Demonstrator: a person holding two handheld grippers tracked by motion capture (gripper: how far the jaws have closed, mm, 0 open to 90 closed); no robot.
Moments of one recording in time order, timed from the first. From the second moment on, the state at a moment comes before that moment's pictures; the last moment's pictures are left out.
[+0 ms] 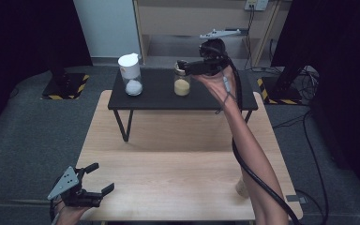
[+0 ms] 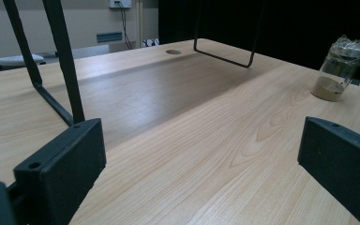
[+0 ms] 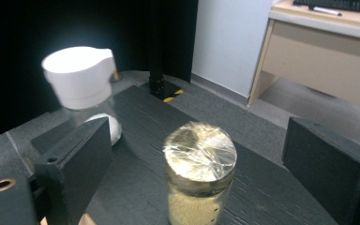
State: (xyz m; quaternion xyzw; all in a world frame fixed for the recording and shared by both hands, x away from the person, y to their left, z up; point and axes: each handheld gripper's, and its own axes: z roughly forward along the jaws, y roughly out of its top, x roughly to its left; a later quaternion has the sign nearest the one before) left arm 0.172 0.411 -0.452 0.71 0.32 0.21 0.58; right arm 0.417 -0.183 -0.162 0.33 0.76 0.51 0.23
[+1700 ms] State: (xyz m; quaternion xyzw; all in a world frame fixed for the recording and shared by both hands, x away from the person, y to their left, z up) left arm 0.170 0.415 -0.453 0.70 0.33 0.20 0.60; right arm 0.231 -0.282 -0.251 0.23 0.75 0.59 0.20
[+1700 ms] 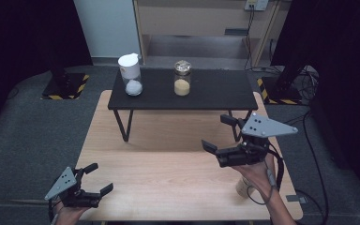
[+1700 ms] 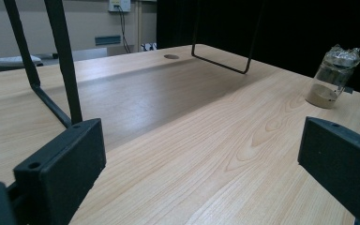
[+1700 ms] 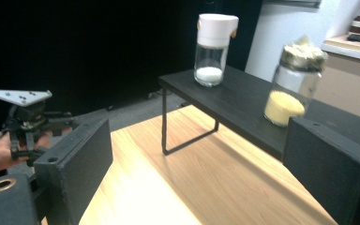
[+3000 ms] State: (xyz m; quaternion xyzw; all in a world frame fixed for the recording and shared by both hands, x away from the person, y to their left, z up) left arm 0.170 0.414 -0.453 0.71 0.33 0.20 0.59; right arm 0.141 -0.350 -0.388 0.32 0.72 0.57 0.25
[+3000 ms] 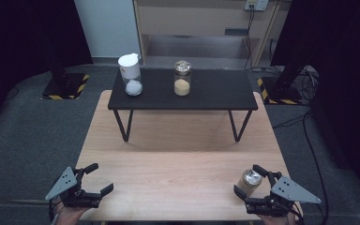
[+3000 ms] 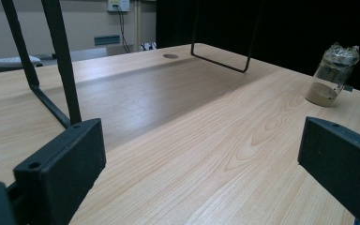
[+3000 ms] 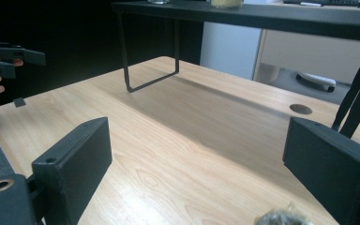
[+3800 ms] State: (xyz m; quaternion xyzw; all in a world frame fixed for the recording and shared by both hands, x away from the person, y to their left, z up) left arm 0.171 0.415 -0.453 0.71 0.31 0.20 0.60; right arm 0.139 -0.355 -0.421 0.31 0.72 0.56 0.27
